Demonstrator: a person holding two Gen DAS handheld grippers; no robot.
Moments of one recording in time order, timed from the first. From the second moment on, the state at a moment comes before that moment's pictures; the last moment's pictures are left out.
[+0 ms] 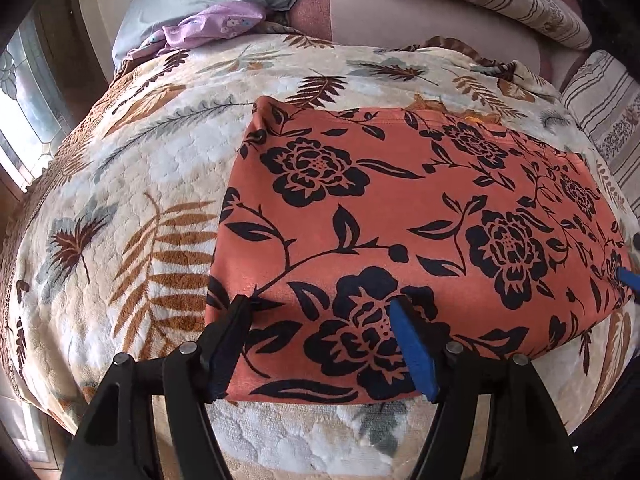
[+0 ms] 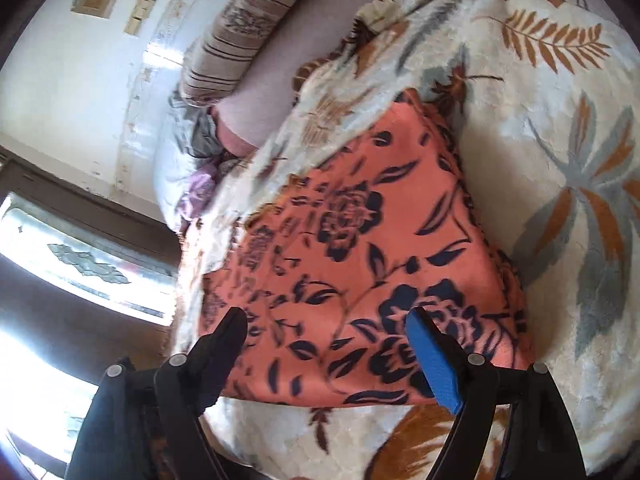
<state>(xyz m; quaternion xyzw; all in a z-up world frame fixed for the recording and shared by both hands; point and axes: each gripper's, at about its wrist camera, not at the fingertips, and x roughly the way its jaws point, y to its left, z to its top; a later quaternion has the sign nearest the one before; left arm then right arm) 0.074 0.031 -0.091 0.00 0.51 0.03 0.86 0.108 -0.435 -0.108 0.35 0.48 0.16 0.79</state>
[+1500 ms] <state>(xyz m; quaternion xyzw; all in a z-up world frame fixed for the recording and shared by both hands) 0.054 0.015 -0.066 -0.02 0.49 0.03 0.87 0.041 -0.438 -0.120 0.45 0.48 0.14 0.74</state>
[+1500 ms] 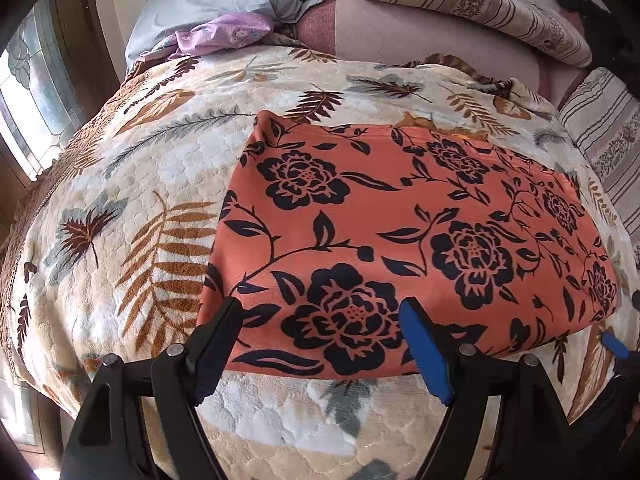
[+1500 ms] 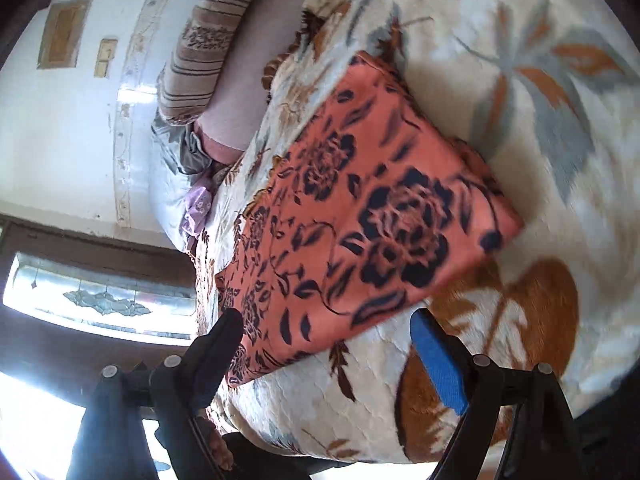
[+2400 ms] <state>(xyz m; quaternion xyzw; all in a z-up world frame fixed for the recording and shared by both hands) 0.095 -0.077 -0.082 0.03 0.47 0.03 0.88 0.076 -0.469 -0.151 0.49 0.43 0.10 0.75</state>
